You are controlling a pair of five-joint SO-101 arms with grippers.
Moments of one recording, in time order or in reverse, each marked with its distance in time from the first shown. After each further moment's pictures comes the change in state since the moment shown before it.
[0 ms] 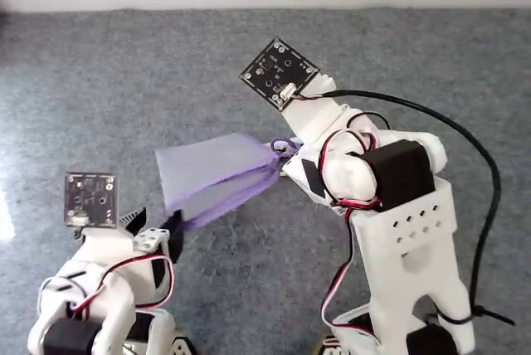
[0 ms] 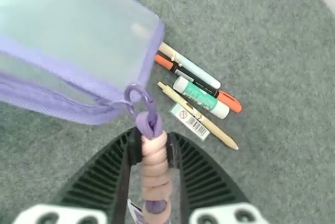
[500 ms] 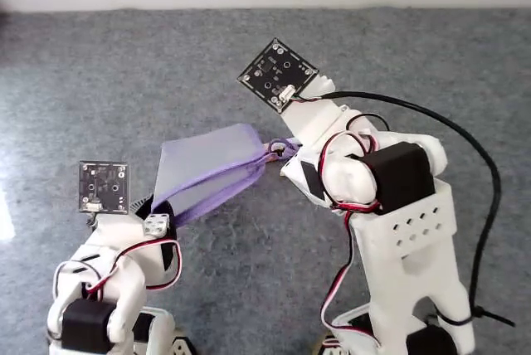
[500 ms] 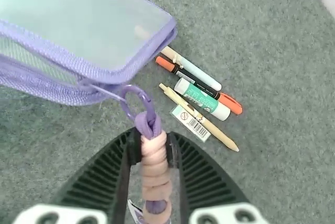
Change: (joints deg) left arm 0.2 0.2 9.3 -11.5 0.1; right arm -0.1 -0.4 0.0 0.0 0.0
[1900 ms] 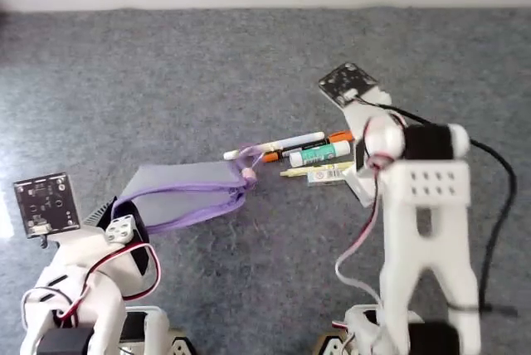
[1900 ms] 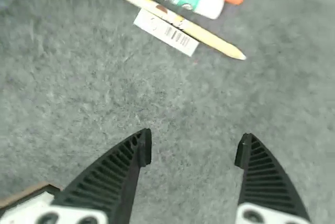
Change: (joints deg) left arm -9.9 0.1 -12.6 8.0 5.4; right arm 21.4 6.4 23.0 -8.0 9.0
